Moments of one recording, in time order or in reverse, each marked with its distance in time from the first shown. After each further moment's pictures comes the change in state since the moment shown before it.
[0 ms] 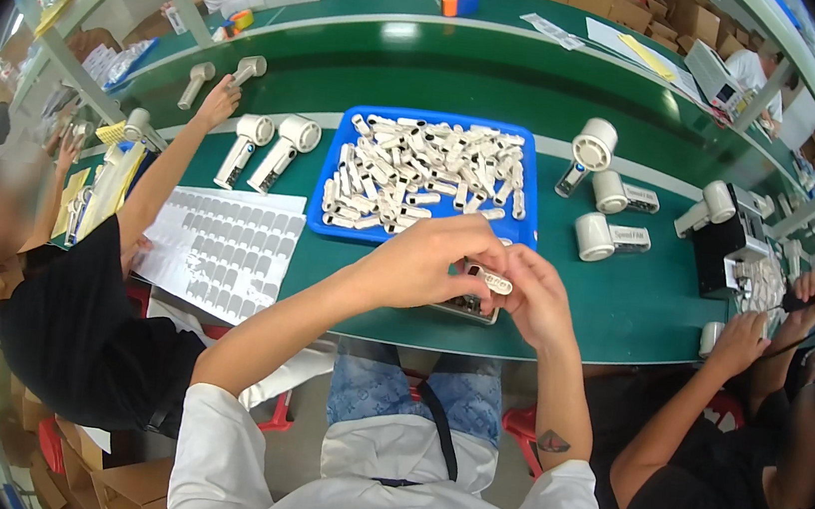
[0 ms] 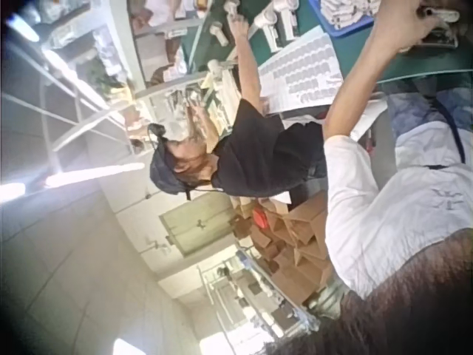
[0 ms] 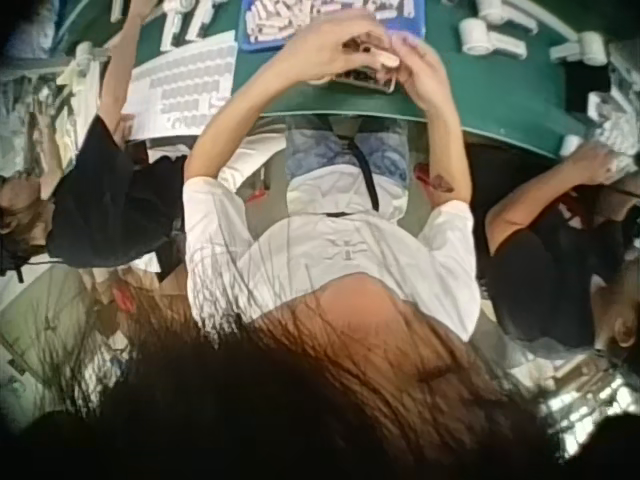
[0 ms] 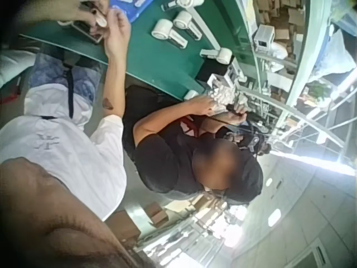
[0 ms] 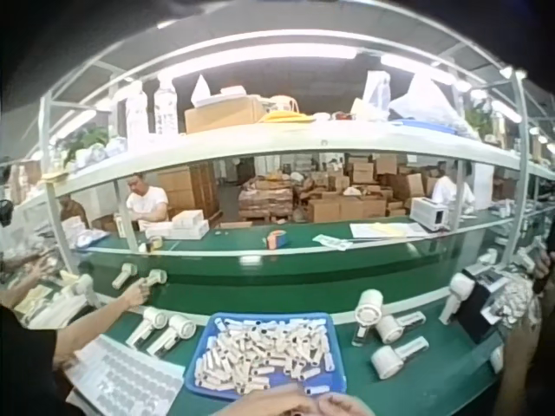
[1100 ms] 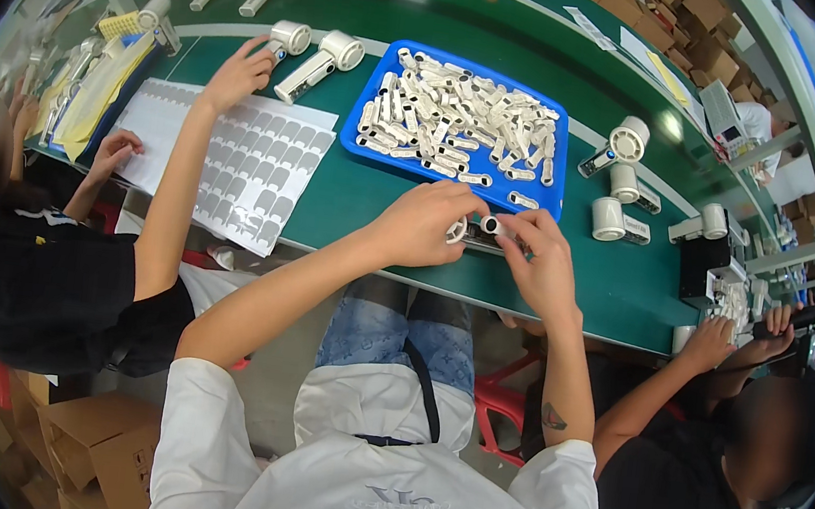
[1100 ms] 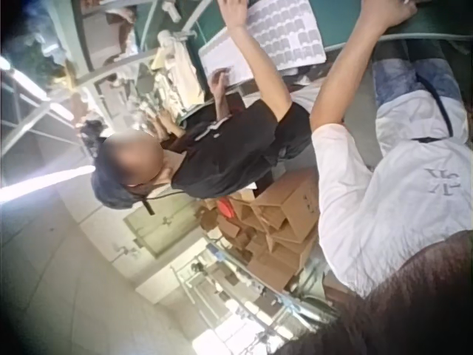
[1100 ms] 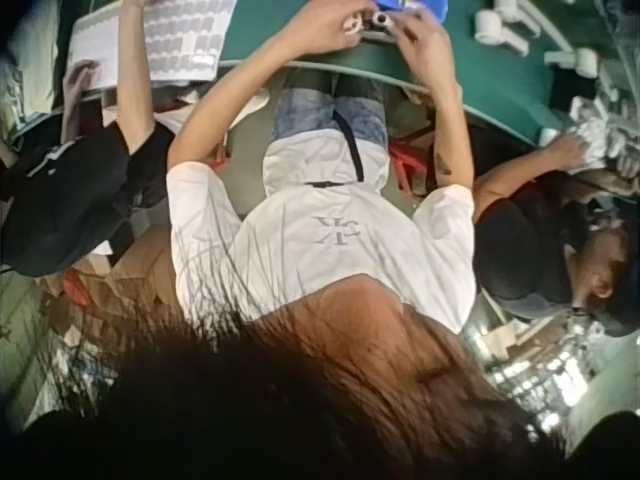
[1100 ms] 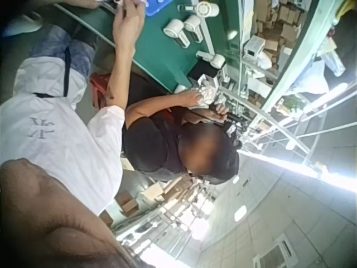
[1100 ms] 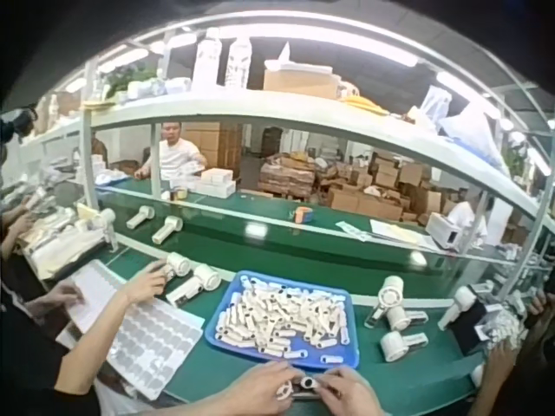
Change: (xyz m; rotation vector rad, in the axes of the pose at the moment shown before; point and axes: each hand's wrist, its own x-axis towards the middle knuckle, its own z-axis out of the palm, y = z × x) left_hand -0.072 -0.062 0.031 0.244 0.204 -0.052; right_hand -0.007 0.007 0.037 -1.416 0.097 -0.387
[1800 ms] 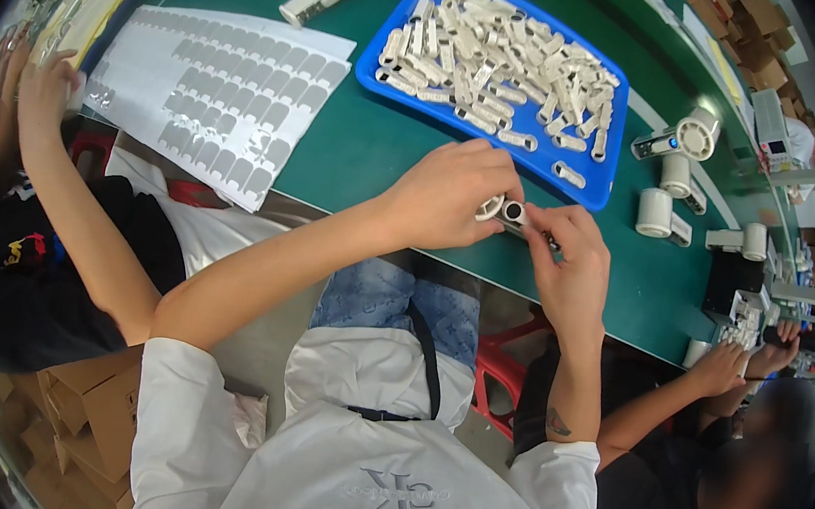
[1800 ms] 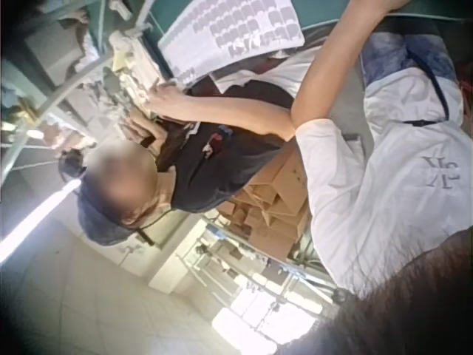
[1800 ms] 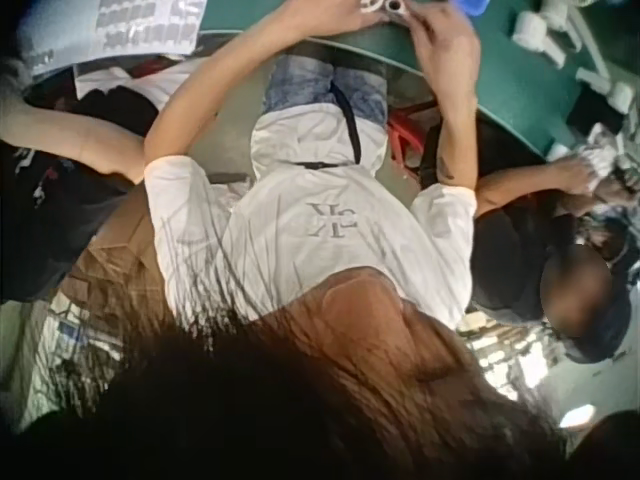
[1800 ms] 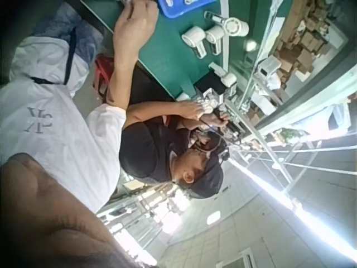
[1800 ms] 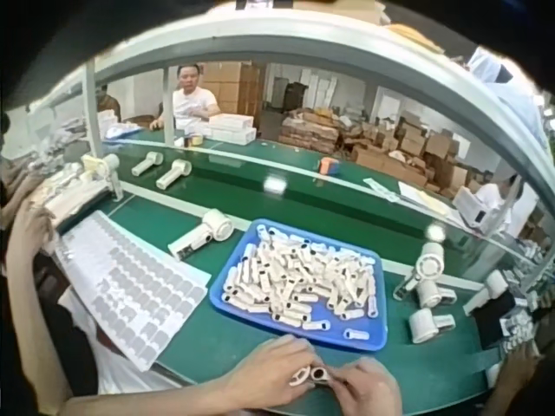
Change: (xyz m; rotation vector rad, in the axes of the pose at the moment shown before) left_hand -0.006 -0.001 0.009 -0.015 0.090 -0.017; right_hand -0.004 -0.007 0.011 -0.071 -0.036 0.005
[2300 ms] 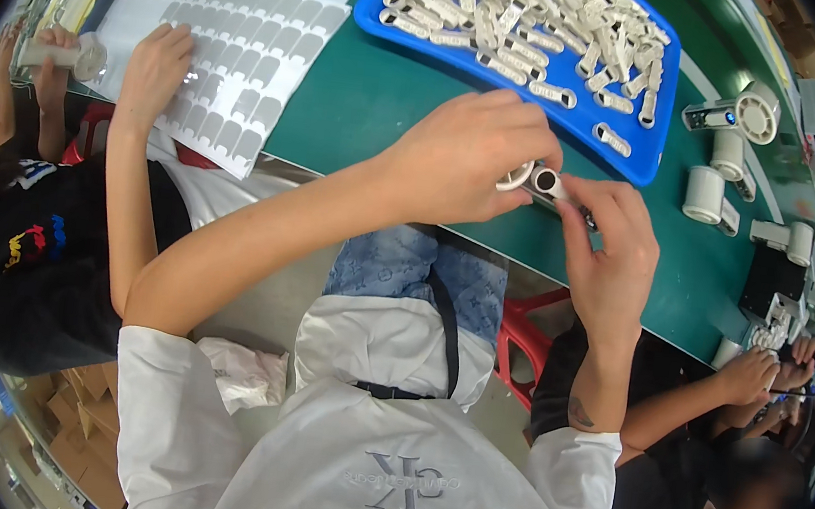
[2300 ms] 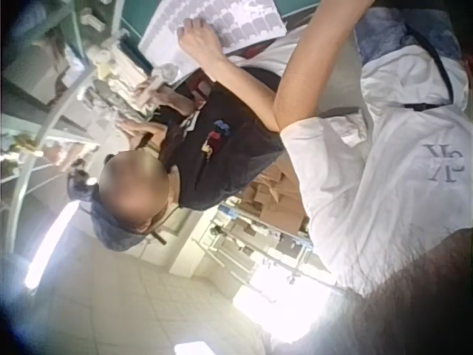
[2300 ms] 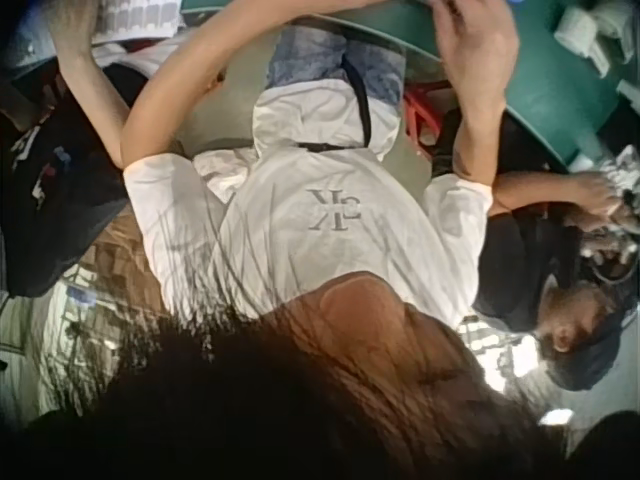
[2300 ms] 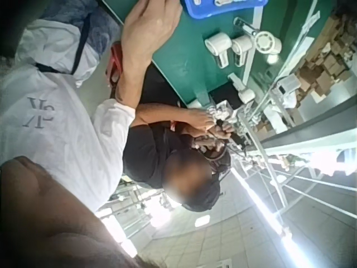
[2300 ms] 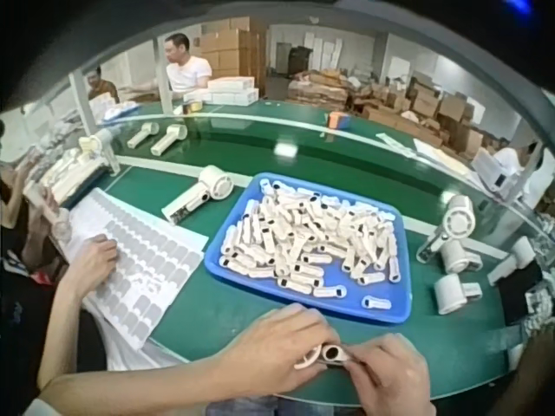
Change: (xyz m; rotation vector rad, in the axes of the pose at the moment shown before) left_hand 0.003 0.000 0.001 0.012 0.022 0.025; right_hand 0.001 0.003 0.000 -0.058 0.024 -0.067
